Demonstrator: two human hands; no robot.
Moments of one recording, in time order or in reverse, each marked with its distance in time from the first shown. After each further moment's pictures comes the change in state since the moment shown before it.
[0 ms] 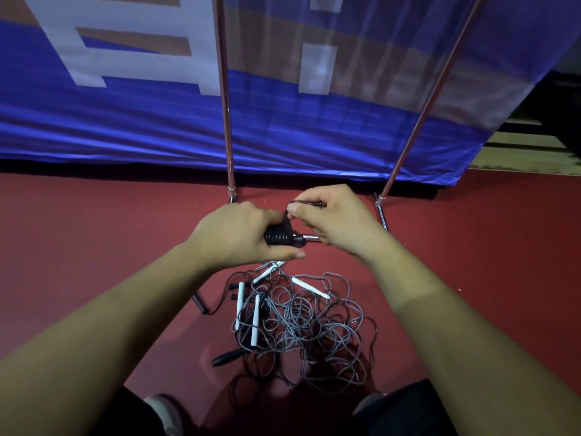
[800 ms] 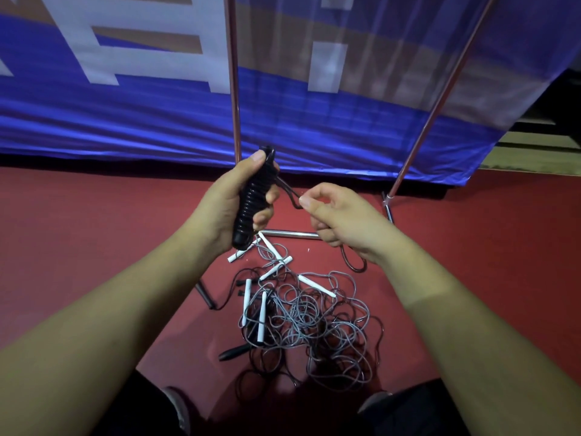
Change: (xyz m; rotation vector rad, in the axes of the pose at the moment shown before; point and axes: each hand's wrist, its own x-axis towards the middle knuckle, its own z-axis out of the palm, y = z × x) left_hand 0.003 -0.007 -0.019 -1.880 0.047 -0.237; right_hand 0.003 0.010 0.003 0.254 -0.119 0.208
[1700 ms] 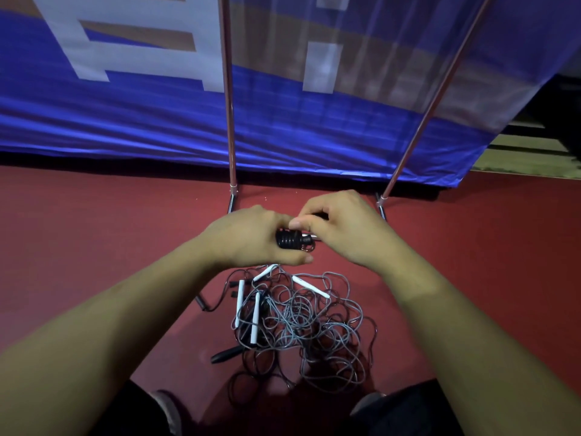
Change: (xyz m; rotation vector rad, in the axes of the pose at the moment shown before) left_hand -0.003 -0.017 0.013 1.592 -0.190 -0.003; right_hand -0.016 -0.013 -0.005 -0.770 0.101 -0.343
